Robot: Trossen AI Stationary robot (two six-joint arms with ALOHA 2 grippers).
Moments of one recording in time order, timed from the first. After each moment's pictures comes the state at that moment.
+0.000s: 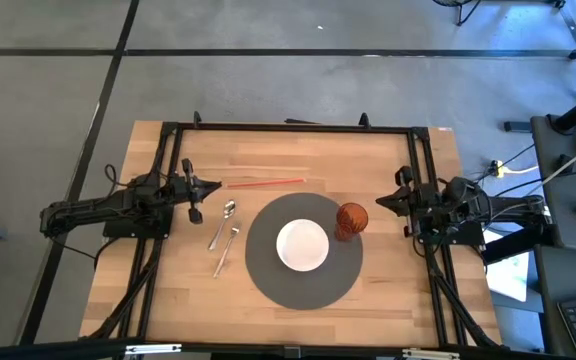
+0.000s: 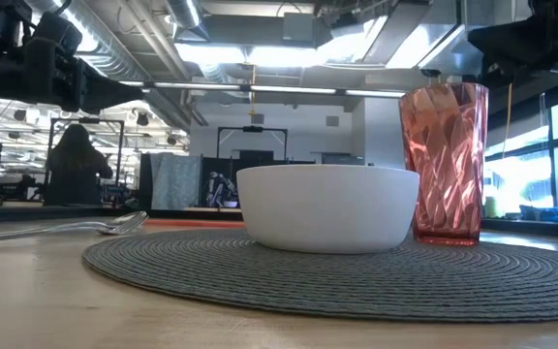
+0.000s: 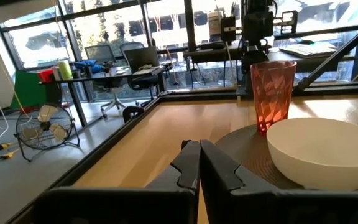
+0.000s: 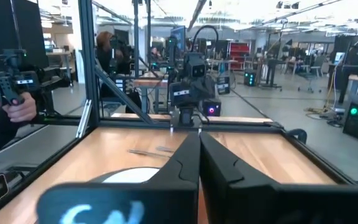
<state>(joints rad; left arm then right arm) 0.20 0.02 0.01 0.02 -0.09 0.12 0.01 0.10 0.14 0.05 -0.02 -0.03</state>
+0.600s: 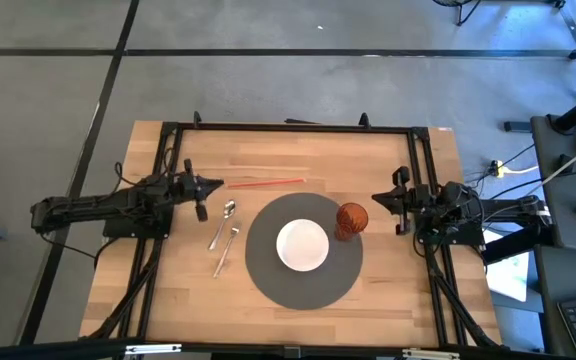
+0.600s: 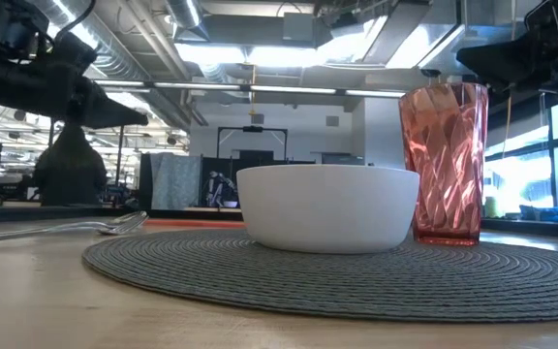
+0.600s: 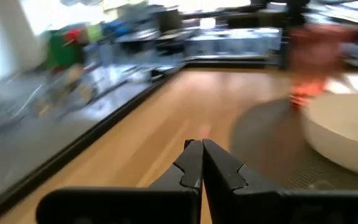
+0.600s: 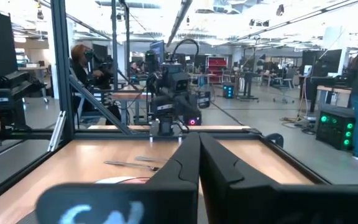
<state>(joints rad) 0.20 0.18 0.01 0.04 -0.23 0.04 0.01 0.09 0.01 0.25 0.08 -0.04</state>
